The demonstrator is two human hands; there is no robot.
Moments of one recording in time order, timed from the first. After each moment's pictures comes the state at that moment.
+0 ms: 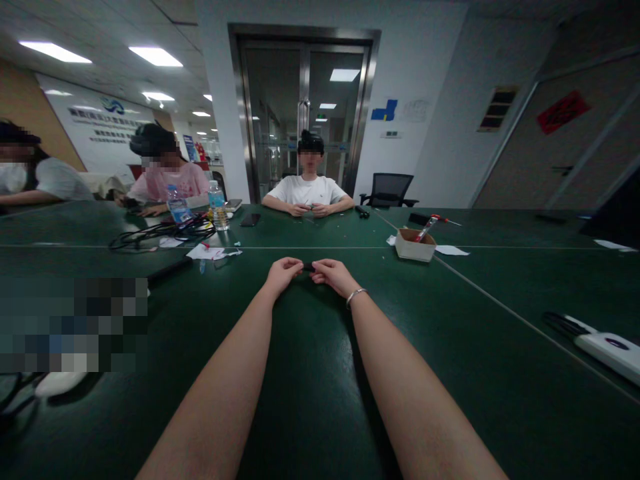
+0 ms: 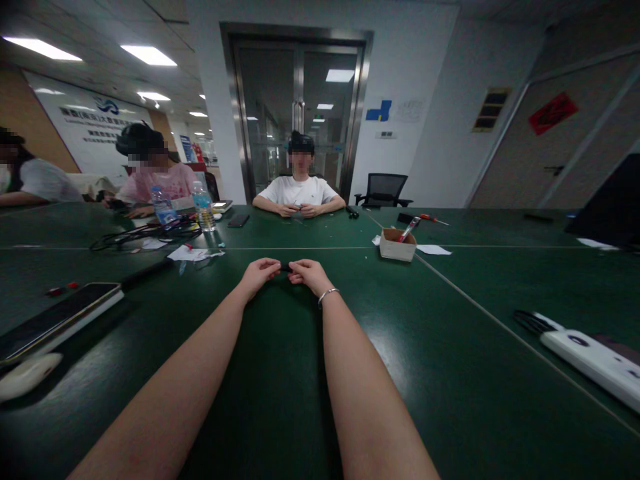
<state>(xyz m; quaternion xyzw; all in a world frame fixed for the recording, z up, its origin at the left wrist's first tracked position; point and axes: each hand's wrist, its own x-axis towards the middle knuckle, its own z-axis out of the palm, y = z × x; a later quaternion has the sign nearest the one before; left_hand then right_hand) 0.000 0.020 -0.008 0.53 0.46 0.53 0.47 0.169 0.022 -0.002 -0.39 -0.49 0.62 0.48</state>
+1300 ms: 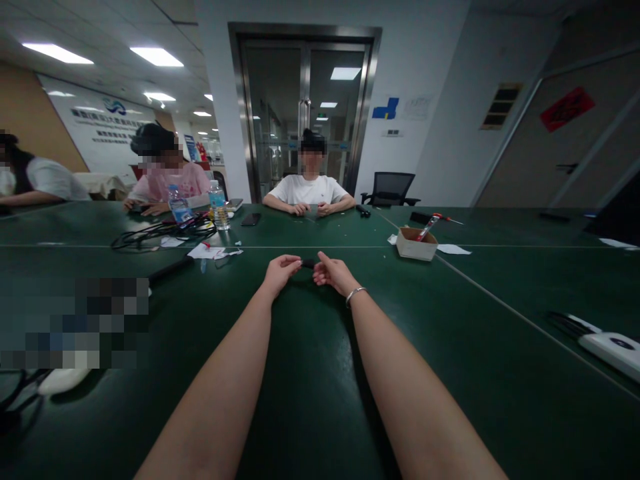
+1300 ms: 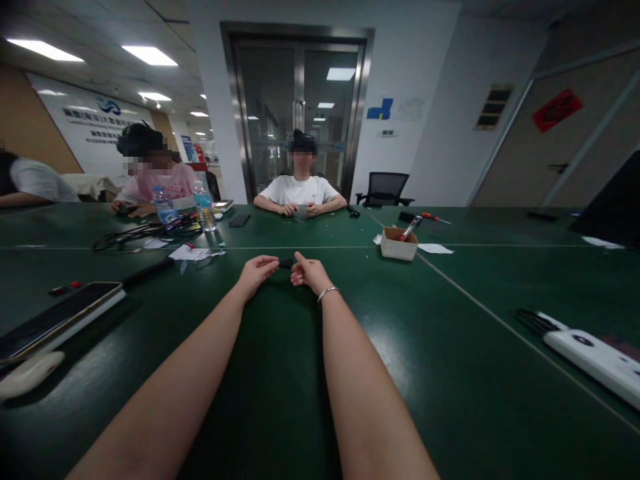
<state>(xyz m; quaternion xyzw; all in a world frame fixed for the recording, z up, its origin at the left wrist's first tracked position) -0.004 0.020 -0.012 0.49 0.41 0.59 0.50 0.168 0.015 0.006 -0.41 -0.49 0.61 0.46</state>
